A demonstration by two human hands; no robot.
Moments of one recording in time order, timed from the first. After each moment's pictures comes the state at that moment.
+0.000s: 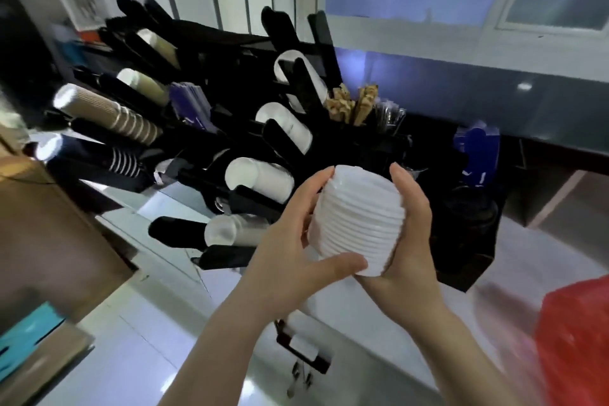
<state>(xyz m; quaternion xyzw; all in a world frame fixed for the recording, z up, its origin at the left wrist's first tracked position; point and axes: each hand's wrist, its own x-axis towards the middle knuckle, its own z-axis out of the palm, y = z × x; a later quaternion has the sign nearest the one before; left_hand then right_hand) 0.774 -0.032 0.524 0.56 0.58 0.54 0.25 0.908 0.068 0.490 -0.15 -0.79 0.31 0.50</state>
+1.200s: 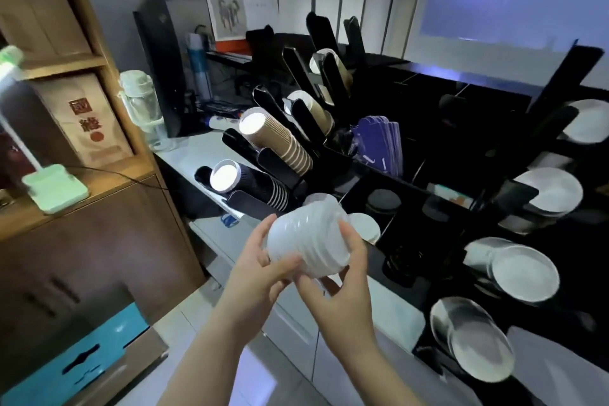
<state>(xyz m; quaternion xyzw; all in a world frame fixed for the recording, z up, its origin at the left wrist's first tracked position) 0.404 -0.145 0.459 0.24 0.52 0.72 0.40 0.508 -0.063 0.426 -0.21 -0.68 0.56 0.41</state>
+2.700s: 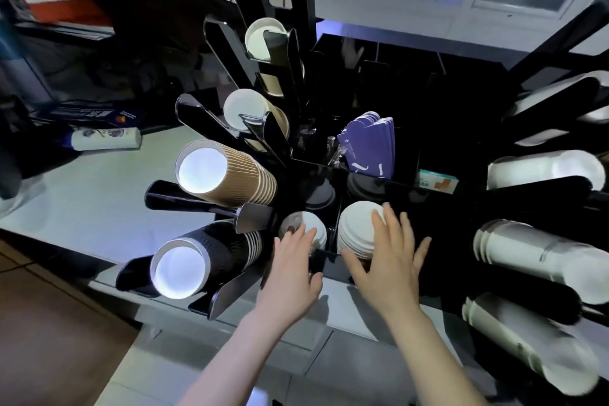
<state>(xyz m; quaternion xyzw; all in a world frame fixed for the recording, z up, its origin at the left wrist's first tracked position) 0.278 -0.004 0.379 0.63 0.70 0.28 0.19 0.438 0.057 0.381 -0.58 -0.78 0.05 0.23</state>
